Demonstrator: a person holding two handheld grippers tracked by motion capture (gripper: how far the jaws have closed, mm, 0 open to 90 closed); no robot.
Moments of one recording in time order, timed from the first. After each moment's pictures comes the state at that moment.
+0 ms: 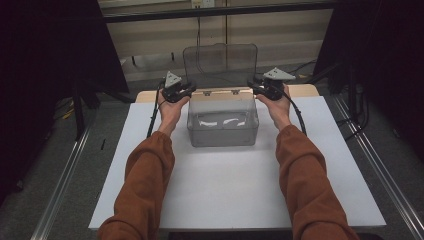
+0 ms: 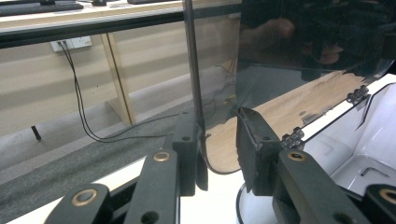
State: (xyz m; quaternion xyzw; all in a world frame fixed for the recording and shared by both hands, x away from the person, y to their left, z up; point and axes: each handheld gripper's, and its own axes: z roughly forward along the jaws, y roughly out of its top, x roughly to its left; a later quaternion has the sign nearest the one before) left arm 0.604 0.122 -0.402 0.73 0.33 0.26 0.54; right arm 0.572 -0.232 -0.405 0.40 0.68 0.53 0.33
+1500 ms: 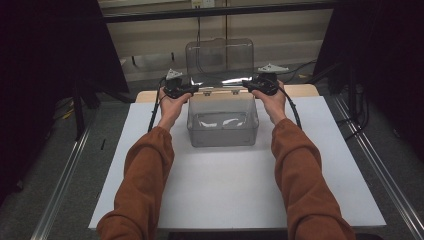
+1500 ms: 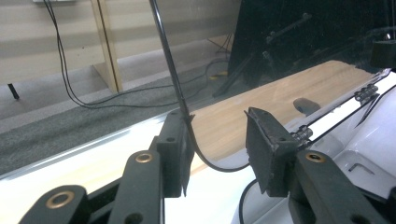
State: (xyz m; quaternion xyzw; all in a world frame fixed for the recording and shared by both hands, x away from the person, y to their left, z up) left arm 0.619 0.118 -0.397 0.75 0.38 0.19 0.51; right arm 0.593 -0.221 -0.400 0.44 0.70 0.49 0.27
